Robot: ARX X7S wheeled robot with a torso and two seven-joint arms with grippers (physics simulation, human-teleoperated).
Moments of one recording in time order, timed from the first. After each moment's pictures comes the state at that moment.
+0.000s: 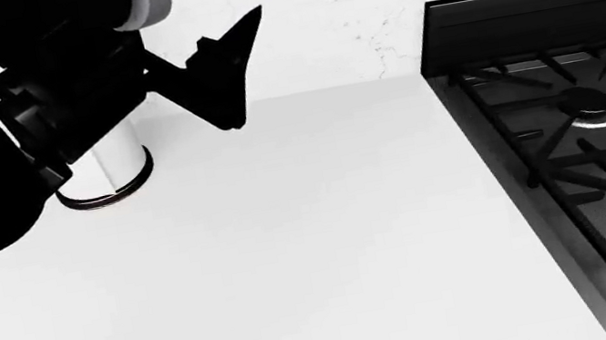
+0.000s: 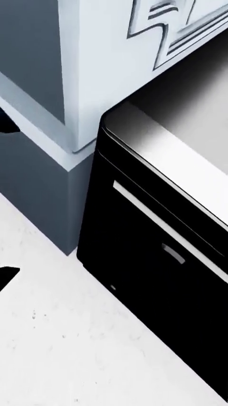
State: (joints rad) left arm -1.30 -0.63 0.50 0.36 -1.03 -0.88 -0.06; right arm 0.93 0.47 0.36 -0.55 1.58 0.49 0.77
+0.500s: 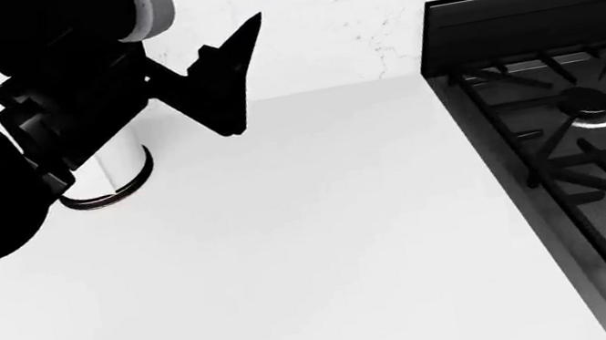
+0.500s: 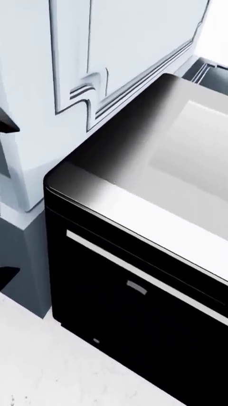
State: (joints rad) left arm -1.28 -0.64 0.50 0.36 -1.02 -0.87 -0.06; right arm 1.01 0.36 0.42 -0.56 1.65 0.36 0.74
